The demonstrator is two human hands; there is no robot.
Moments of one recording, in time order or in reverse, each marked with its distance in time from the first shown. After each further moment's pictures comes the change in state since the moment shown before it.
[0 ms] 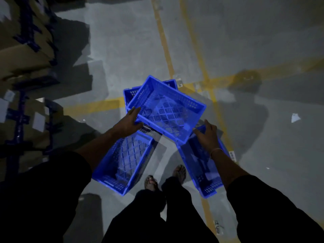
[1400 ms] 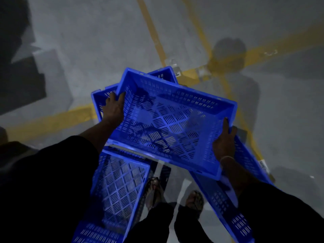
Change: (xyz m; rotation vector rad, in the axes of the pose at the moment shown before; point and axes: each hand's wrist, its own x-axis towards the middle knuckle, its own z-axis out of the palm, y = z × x) left_hand 0.379 -0.215 0.101 0.490 0.187 -0.160; right_hand 0.300 0.142 0.152 -0.263 0.340 0.141
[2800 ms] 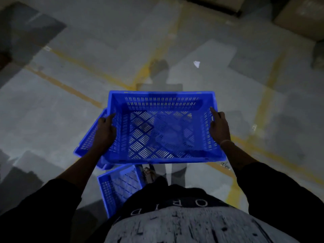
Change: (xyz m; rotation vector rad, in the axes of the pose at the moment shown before) left_hand -0.330 0.166 -0.325 -0.309 0.028 0.766; right_hand -0.416 0.124 -0.364 0.156 0.524 0.115
